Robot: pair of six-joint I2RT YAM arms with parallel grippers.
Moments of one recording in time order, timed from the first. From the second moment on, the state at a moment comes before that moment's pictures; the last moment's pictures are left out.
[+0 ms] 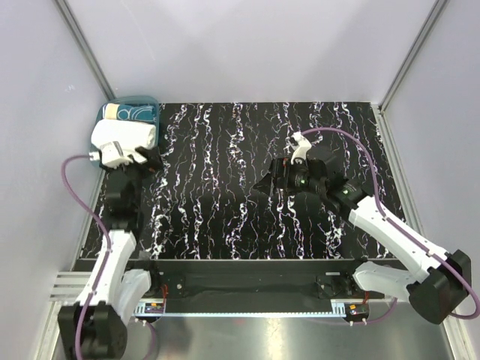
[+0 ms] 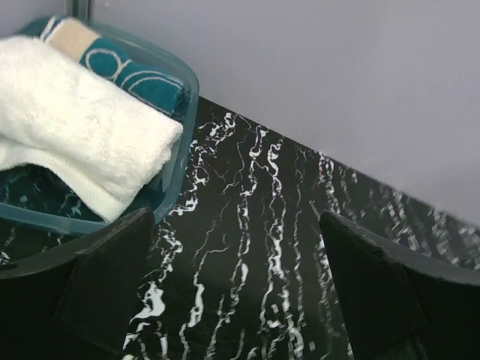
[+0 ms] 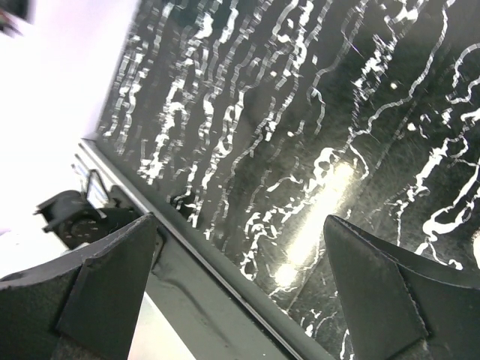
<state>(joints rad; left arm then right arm) 0.09 0.88 0.58 0.28 -0.04 -0.46 0.61 1.14 0.94 -0.29 -0.30 0.57</state>
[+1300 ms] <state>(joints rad) -0.08 1.33 0.14 1.11 -0.32 0.02 0.61 1.07 0.90 -0.35 -0.30 0.58</state>
